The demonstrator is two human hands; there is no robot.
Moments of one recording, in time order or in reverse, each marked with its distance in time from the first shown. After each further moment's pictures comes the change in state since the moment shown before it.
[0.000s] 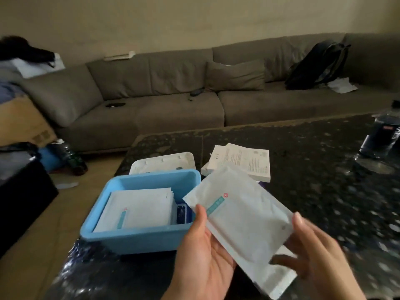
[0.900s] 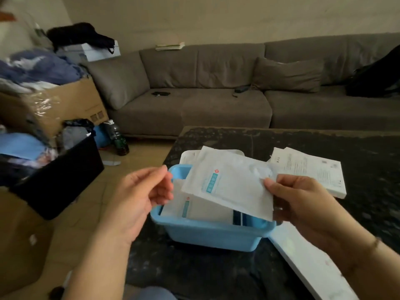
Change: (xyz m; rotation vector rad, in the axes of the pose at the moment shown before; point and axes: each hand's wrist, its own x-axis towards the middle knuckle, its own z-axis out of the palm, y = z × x) left_hand -0.023 0.196 -0.094 0.791 0.134 0.713; right_hand 0.050 -0.028 0.143 -0.452 -0.333 0.106
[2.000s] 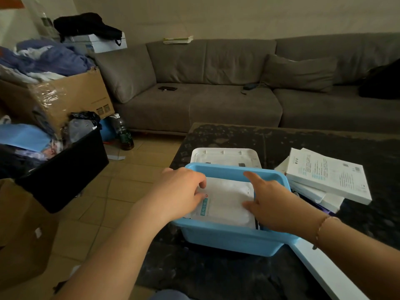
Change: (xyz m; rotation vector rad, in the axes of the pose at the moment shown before) left_hand 0.052 -0.021 -0.001 1.516 -0.358 0.297; right_hand 0.044 0.001 0.068 -1.194 -0.162 -0.200
